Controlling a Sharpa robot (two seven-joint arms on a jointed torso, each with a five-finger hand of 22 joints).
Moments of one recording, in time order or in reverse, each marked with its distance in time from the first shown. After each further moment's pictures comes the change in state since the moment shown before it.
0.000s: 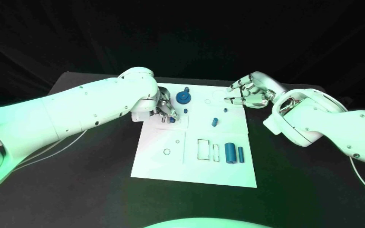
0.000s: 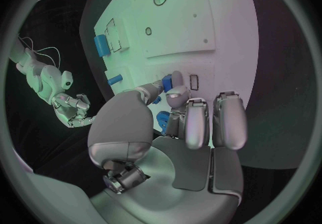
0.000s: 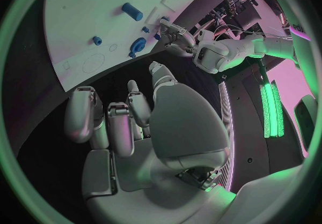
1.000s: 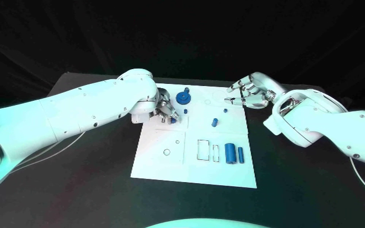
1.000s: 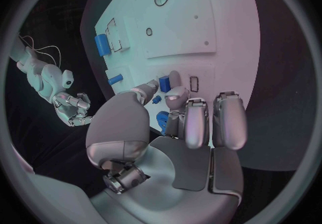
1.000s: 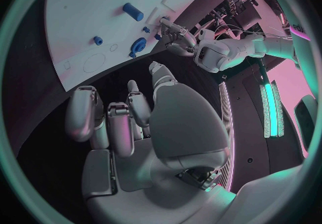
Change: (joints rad) left arm -0.004 -0.014 -0.002 0.016 0.007 -0.019 0.002; left_hand -0.086 -0.086 -0.138 0.051 0.000 0.018 -0.004 -0.004 -0.001 0.007 -0.007 0.019 0.022 0.000 0.000 0.000 0.000 0.000 0.000 0.000 0.000 0.003; right arm 0.000 -0.001 0.000 -0.003 0.000 0.002 0.000; right_hand 0.000 0.000 0.000 0.000 0.006 0.000 0.000 0.000 0.000 0.000 0.000 0.000 -0.004 0.000 0.000 -0.003 0.000 0.016 -0.004 -0.004 -0.008 -0.008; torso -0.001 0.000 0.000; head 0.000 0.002
